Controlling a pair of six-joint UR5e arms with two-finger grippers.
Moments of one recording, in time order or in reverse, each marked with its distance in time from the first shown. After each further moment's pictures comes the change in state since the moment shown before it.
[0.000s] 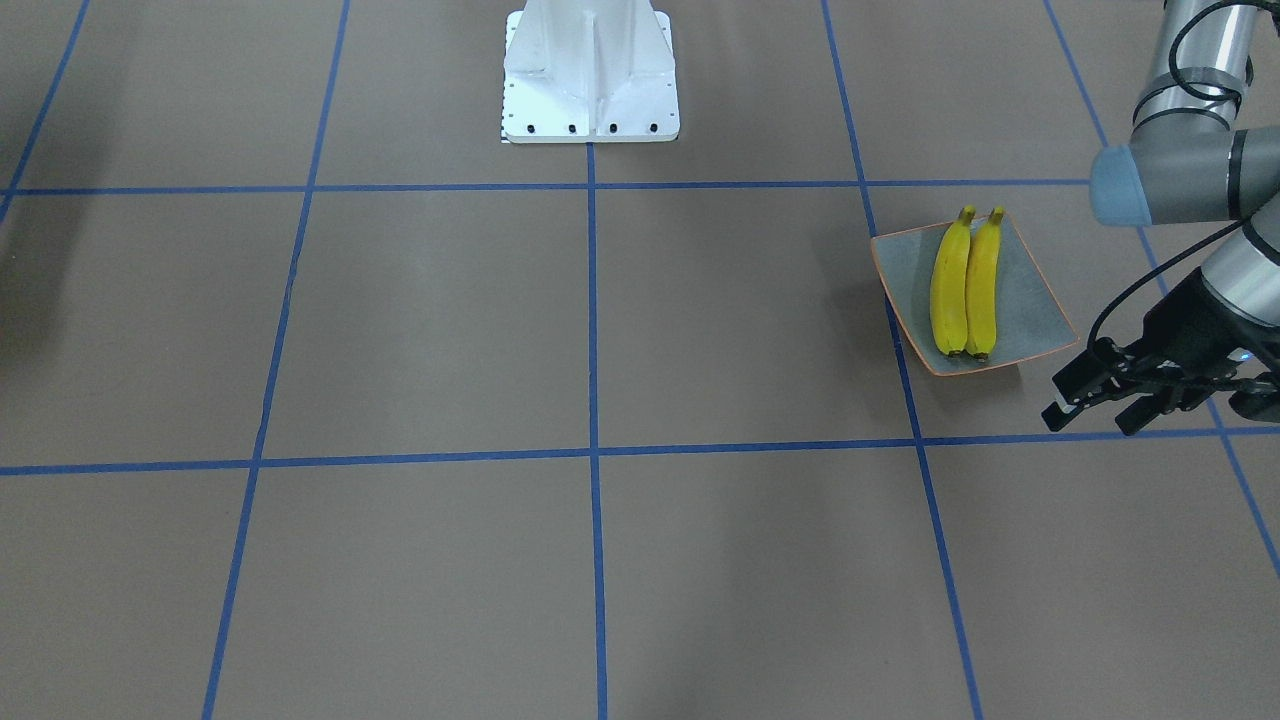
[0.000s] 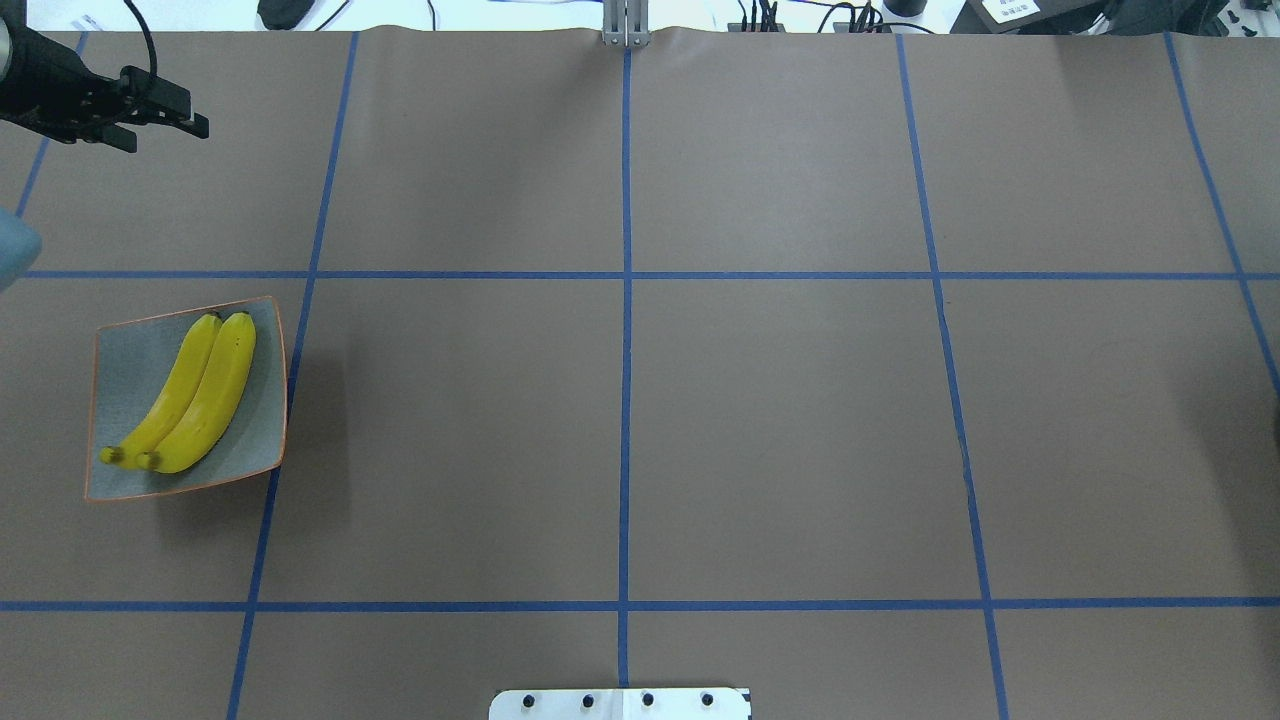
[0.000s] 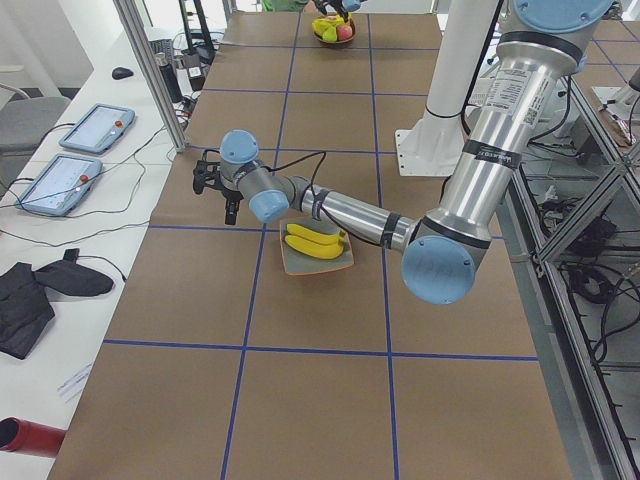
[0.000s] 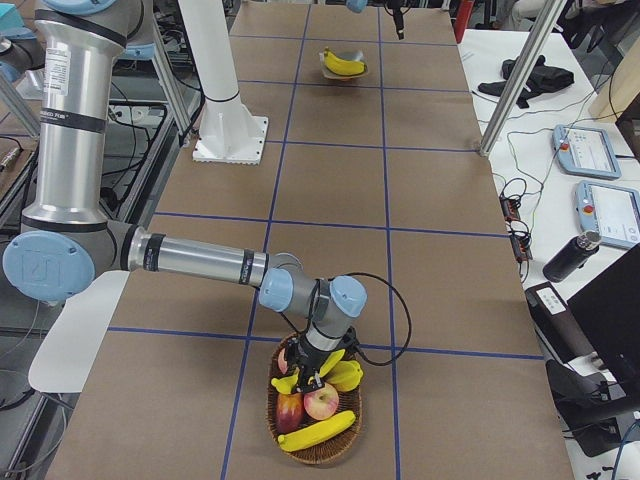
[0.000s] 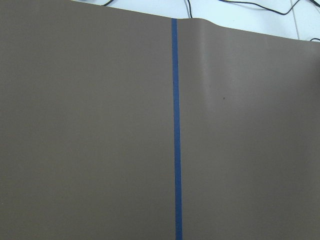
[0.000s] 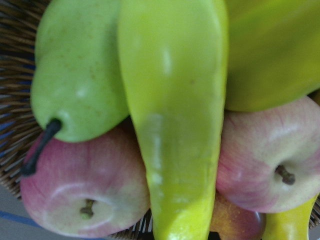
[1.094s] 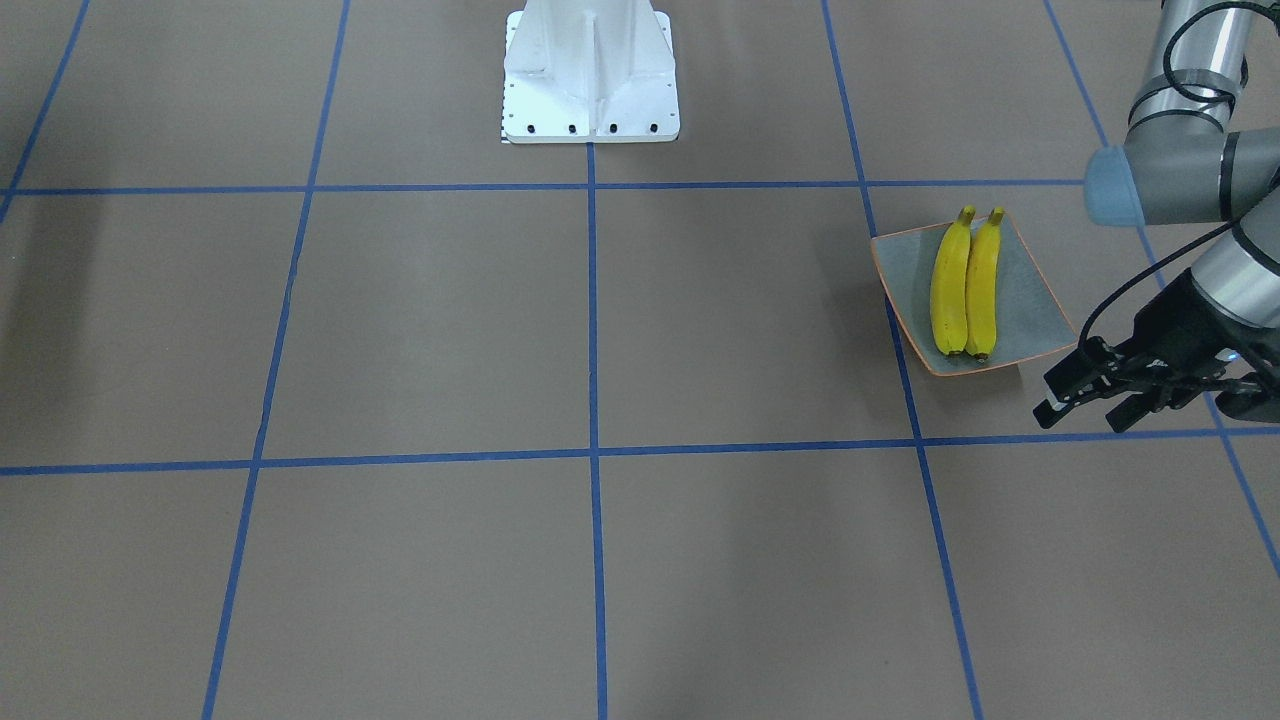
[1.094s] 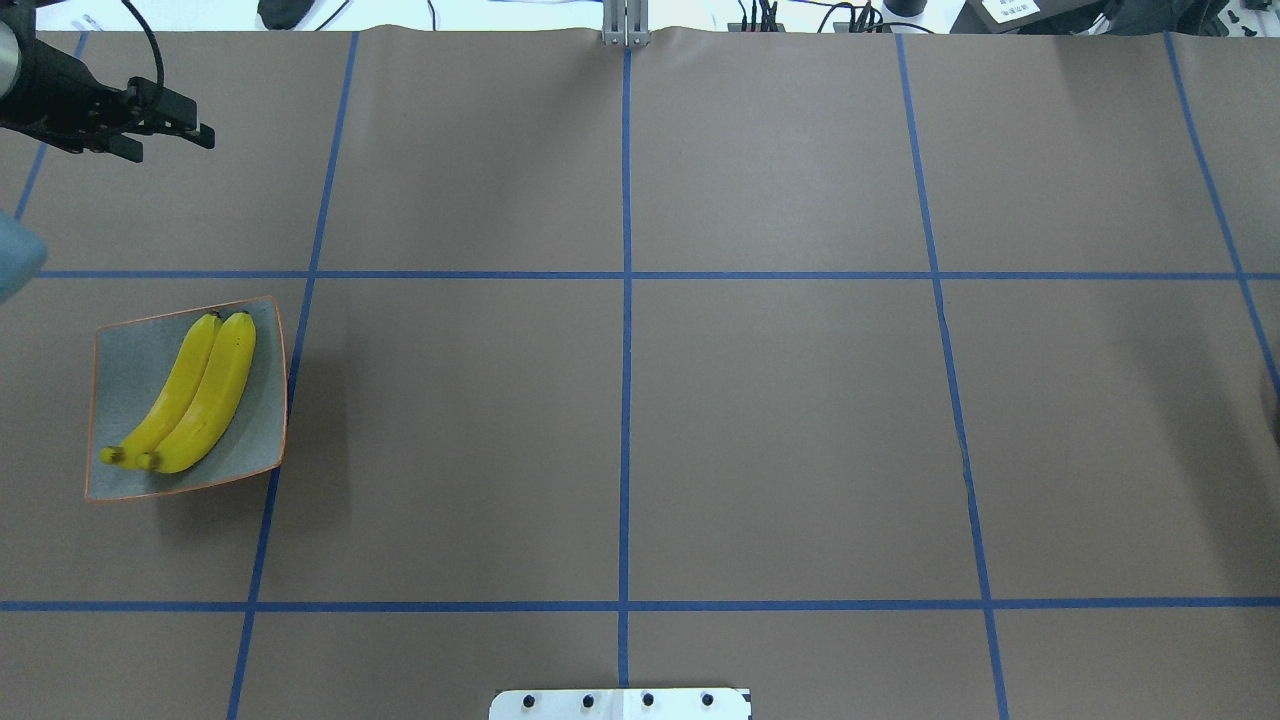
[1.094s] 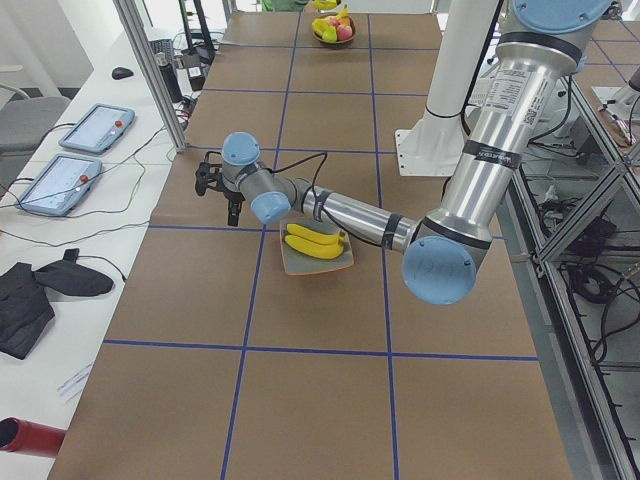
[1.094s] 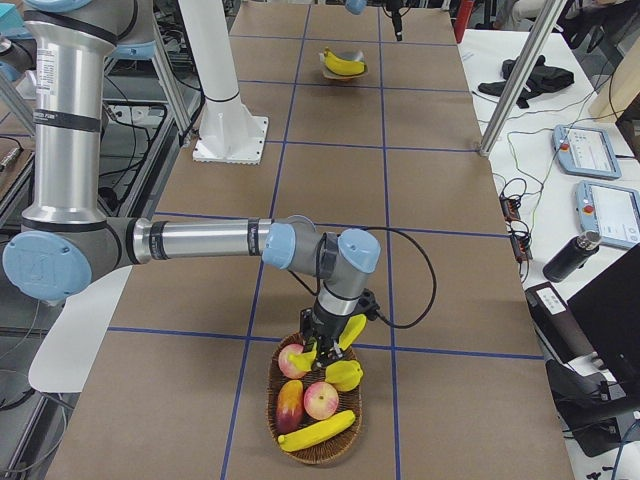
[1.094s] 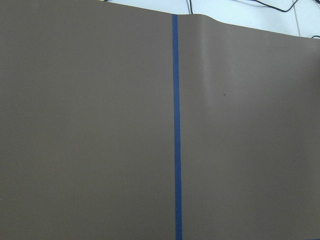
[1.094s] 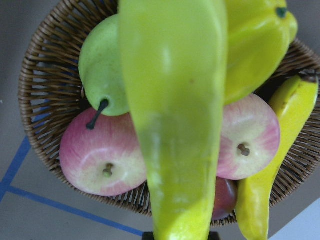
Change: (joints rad) left arm 0.019 0.004 0.002 -0.005 -0.003 -0.012; right arm 0.135 0.099 0.219 -0.222 -0.034 -0.074
